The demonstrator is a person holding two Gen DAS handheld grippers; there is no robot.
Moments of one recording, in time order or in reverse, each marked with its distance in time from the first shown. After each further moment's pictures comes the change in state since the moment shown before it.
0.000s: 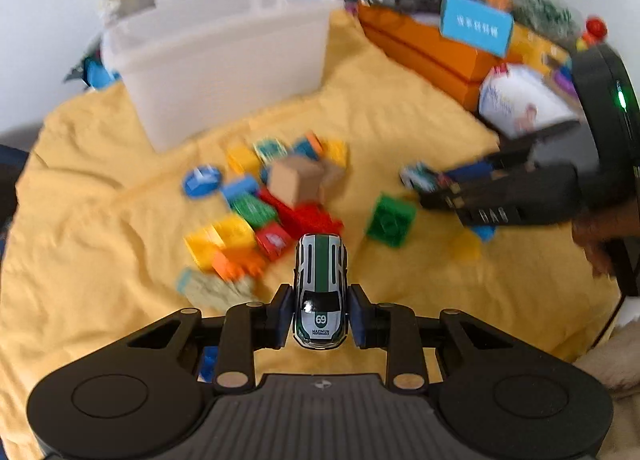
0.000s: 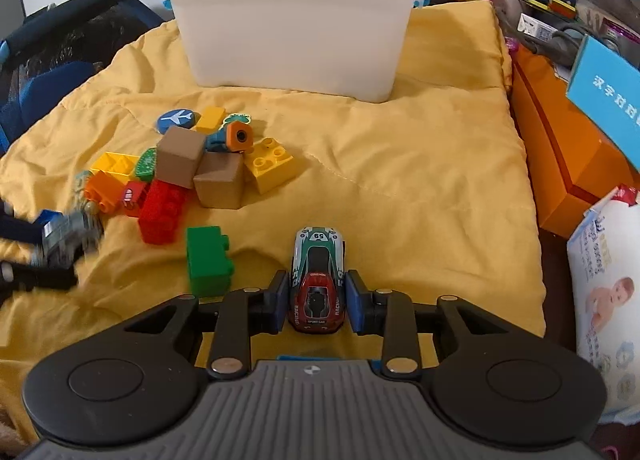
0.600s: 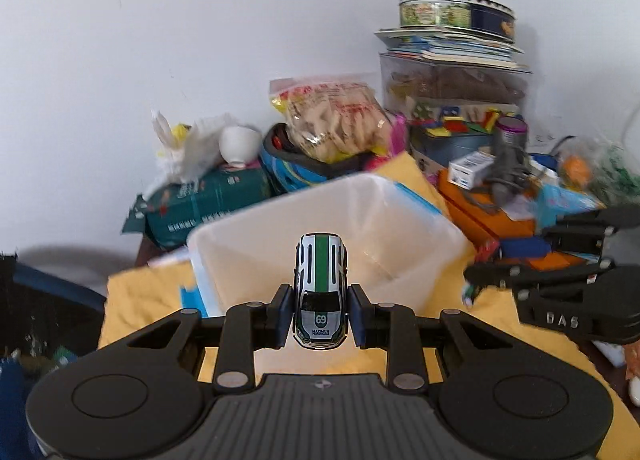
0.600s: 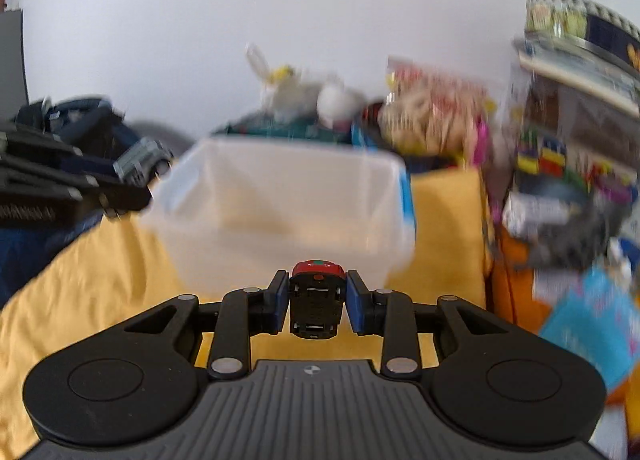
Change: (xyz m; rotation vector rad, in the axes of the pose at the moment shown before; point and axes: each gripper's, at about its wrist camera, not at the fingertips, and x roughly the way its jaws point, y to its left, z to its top) left arm -0.018 0.086 0.175 -0.004 -0.310 0.134; right arm -0.039 -0.007 0.155 -0.008 -0.329 -0.045
